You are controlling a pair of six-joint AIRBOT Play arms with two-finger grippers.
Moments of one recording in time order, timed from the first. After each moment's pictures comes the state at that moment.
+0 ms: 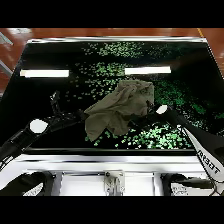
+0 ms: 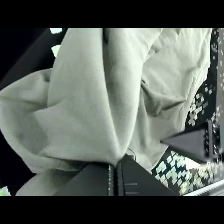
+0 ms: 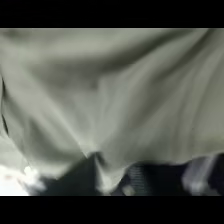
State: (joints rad) left arm -0.38 -0.97 0.59 0.70 -0.47 -1.48; right arm 0.20 -1.49 0.80 -0.73 0.86 1.53
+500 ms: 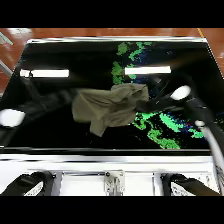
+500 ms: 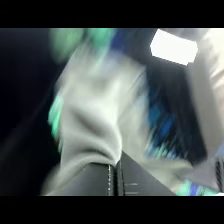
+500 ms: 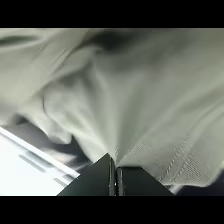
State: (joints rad) left arm -0.25 -0.83 0.84 0.70 -0.49 -1.35; right arm 0.12 -1.23 1.07 -0.90 1.14 1.31
